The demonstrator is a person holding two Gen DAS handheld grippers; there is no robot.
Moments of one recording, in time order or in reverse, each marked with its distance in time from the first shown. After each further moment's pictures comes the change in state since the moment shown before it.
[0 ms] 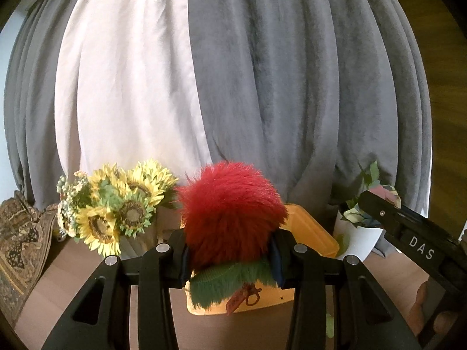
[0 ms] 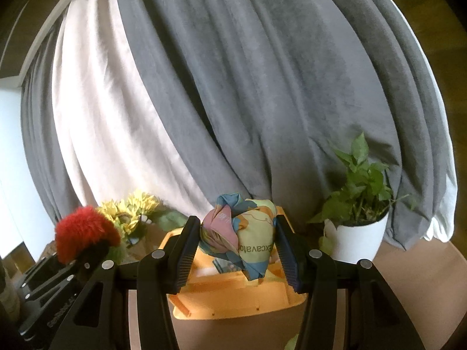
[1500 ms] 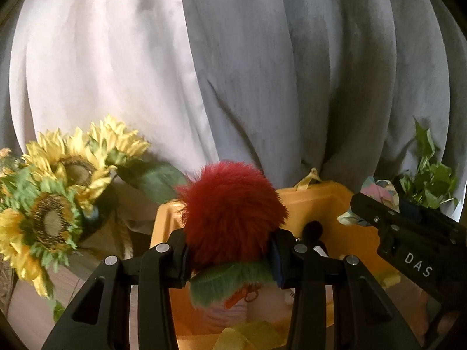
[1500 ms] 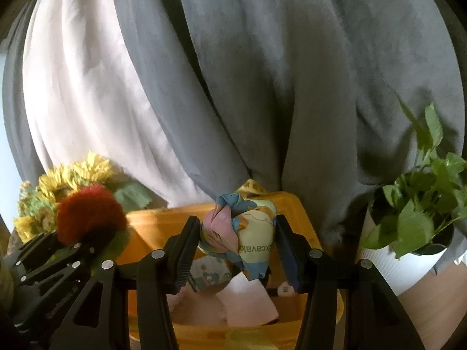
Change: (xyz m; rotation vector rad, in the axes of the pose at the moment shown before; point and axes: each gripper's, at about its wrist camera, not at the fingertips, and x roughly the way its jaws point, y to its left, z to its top) left arm 0.181 0.018 -0.024 0.022 0.194 -0.018; right arm 0.168 -0.006 -0.014 -0.114 0.189 -0.059
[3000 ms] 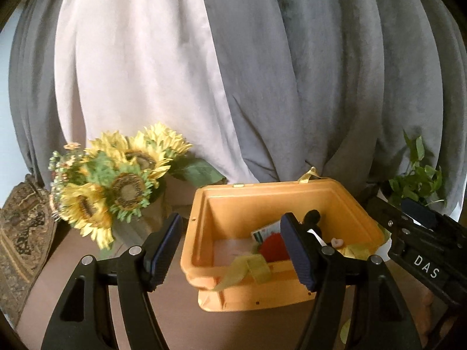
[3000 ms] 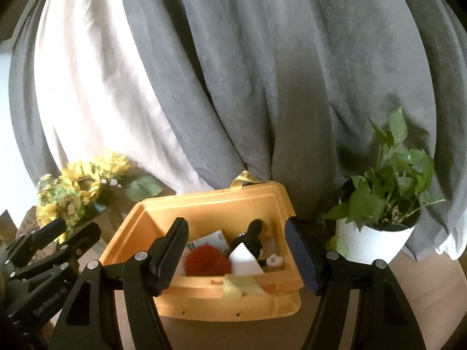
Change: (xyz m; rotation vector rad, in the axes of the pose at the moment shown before) left arm -0.106 -0.018 -0.012 -0.041 -0.018 0.146; right arm -0.073 0.000 -0.008 -0.002 0.003 0.009
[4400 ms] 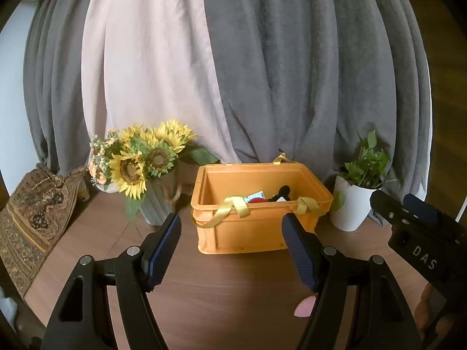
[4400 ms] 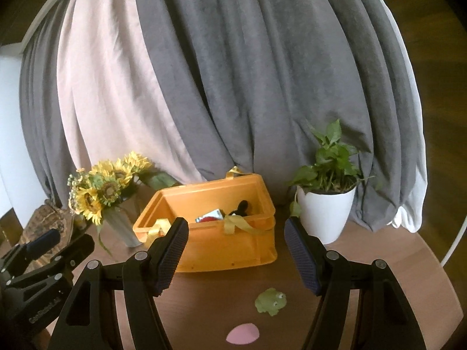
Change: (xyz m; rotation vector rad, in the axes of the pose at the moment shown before) left arm -0.143 -0.003 -0.048 -0.018 -0.010 -0.039; right arm -0.150 0.012 -0.049 0.008 -0.072 -0.060
